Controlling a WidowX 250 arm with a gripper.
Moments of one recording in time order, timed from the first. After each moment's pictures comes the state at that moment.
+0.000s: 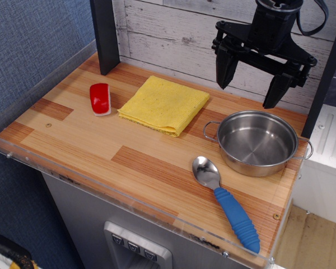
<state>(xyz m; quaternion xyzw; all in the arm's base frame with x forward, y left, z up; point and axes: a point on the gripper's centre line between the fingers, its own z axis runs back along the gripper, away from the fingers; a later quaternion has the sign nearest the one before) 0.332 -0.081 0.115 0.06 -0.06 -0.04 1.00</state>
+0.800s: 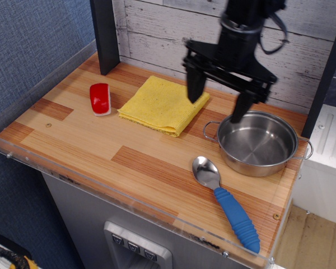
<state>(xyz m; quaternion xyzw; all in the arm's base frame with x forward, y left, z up) 0.315 -0.042 0.097 0.07 -0.05 -0.03 1.00</state>
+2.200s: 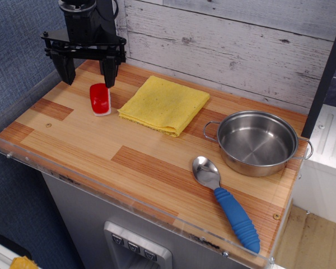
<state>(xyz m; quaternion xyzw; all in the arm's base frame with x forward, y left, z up) 0.306 0.139 0.082 0.06 -0.06 0.22 0.97</state>
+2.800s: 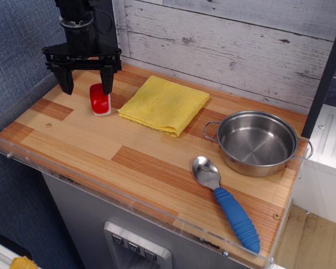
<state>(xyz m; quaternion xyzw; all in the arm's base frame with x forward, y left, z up) 0.319 0.158 0.050 0.05 -0.05 0.27 0.96</state>
